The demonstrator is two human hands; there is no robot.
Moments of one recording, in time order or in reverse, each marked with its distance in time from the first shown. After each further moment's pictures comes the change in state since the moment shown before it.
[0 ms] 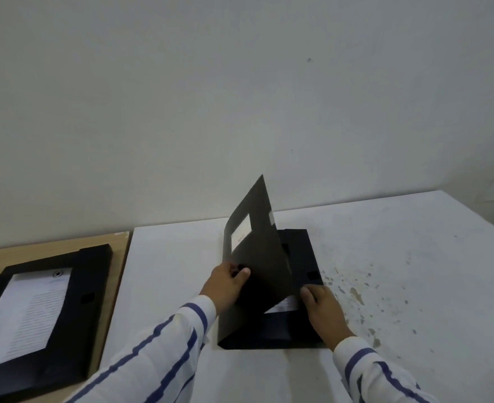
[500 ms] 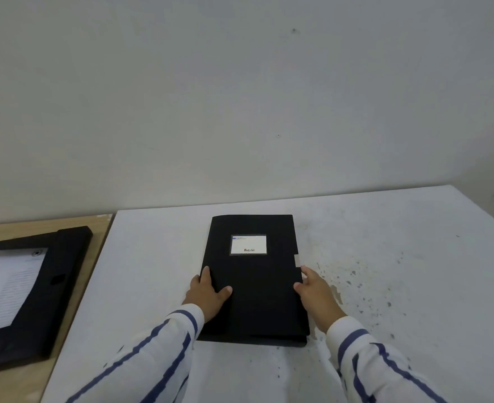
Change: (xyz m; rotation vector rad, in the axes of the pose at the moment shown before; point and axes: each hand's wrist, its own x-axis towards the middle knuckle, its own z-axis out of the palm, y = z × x) left_hand 0.015 -0.029 0.066 0.248 0.047 -0.270; right_hand 0.042 0.026 -0.039 0.307 -0.270 0.241
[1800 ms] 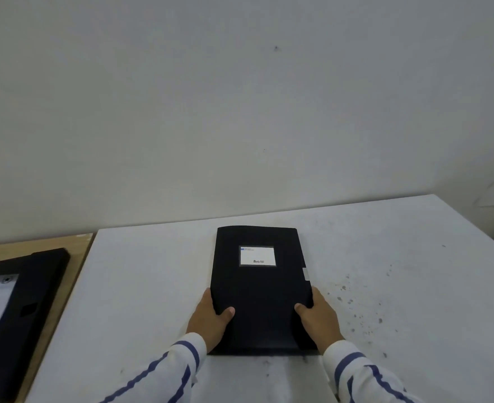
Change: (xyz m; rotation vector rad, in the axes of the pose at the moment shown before) left_hand 0.003 0.020 0.029 -0.231 0.005 0.142; right_hand 0.011 0.021 -0.020 -0.162 0.168 0.007
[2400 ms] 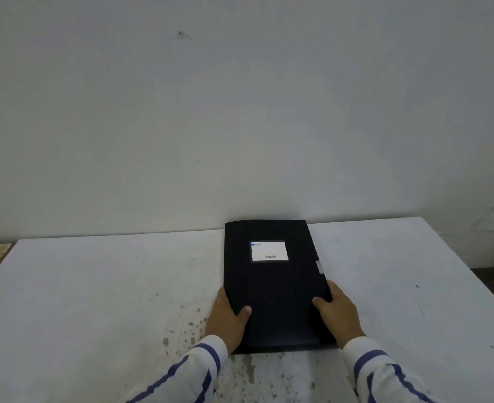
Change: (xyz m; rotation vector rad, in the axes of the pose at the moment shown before) left_hand 0.065 0.153 0.173 -0.111 0.065 -0.042; right_hand 0.168 0.063 -0.173 -0.042 0.003 -0.076
